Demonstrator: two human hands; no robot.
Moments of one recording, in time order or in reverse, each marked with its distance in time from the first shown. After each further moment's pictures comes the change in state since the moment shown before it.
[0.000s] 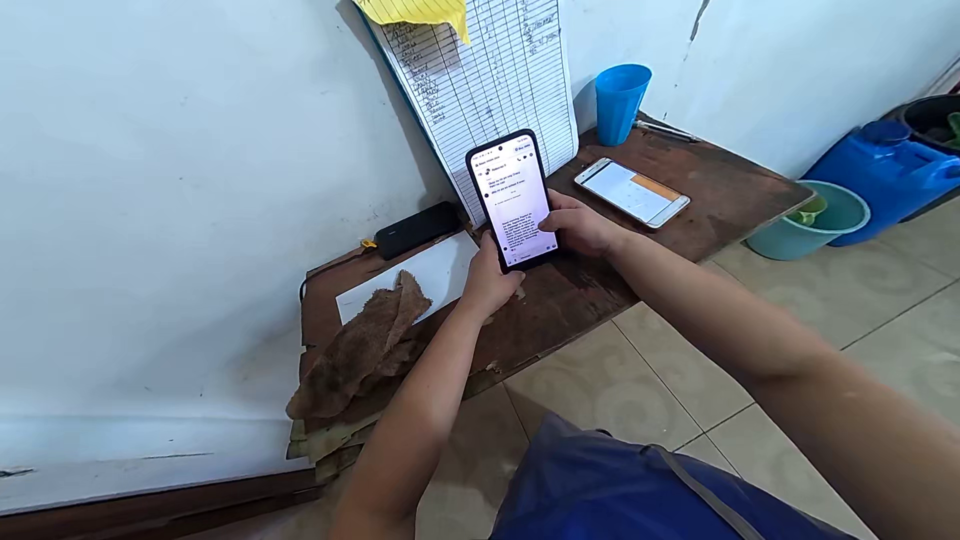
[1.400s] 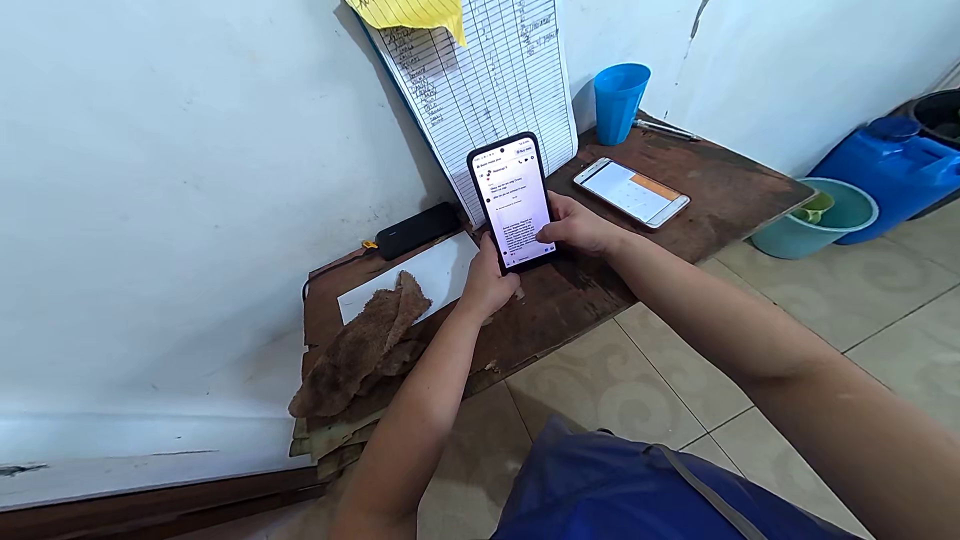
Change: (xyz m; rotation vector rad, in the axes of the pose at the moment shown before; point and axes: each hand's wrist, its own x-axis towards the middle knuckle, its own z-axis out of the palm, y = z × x) left_hand -0.002 0.001 -0.001 0.009 -0.016 0.012; right_hand -0.001 0.001 -0.002 -0.104 -0.007 -0.054
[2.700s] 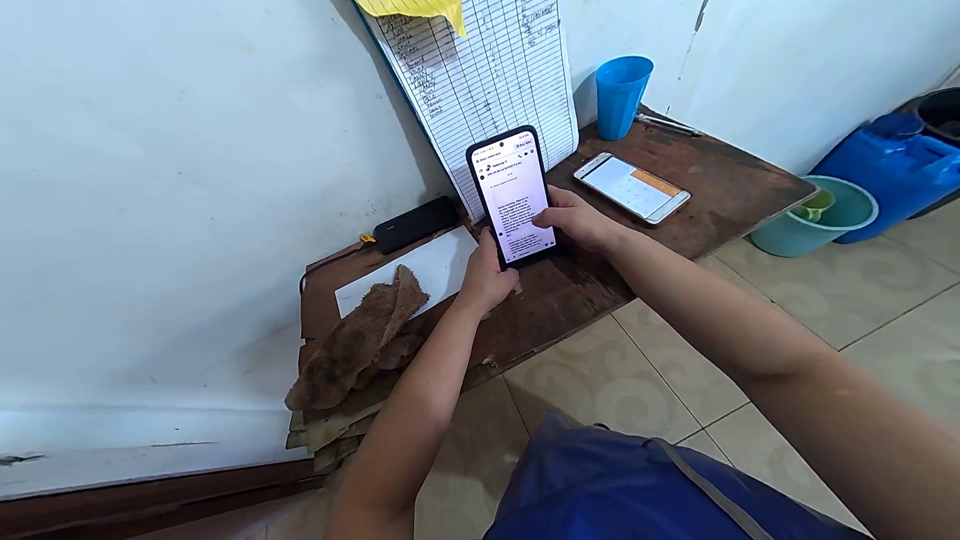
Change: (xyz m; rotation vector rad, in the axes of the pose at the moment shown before) left_hand -0.002 0.002 0.001 0.048 0.002 -0.016; right_hand -0.001 -0.001 0.003 -0.029 0.062 0.015
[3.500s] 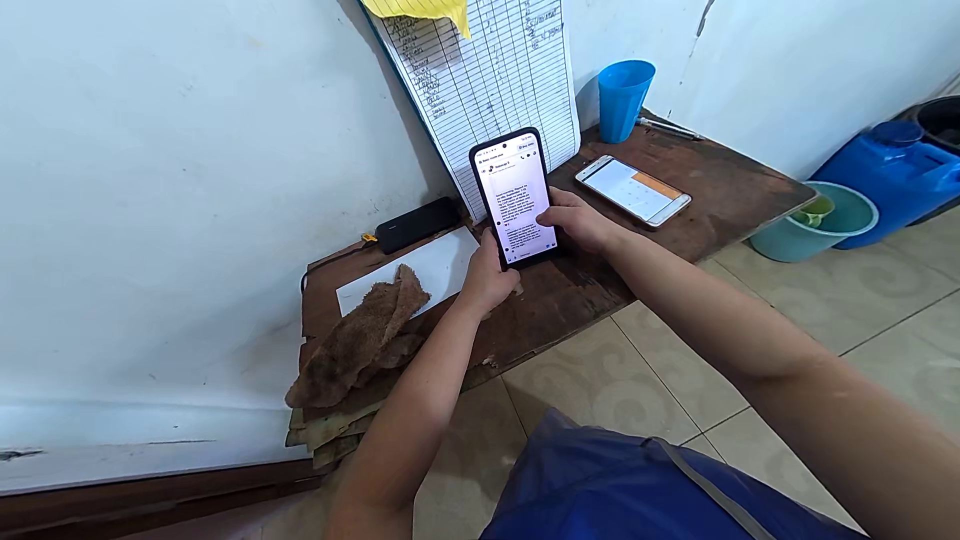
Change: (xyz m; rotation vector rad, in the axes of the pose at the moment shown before) left_hand 0.000 0.002 0.001 -0.038 0.000 -0.014; right_hand 0.000 -0.003 0.000 -0.020 0.022 0.030
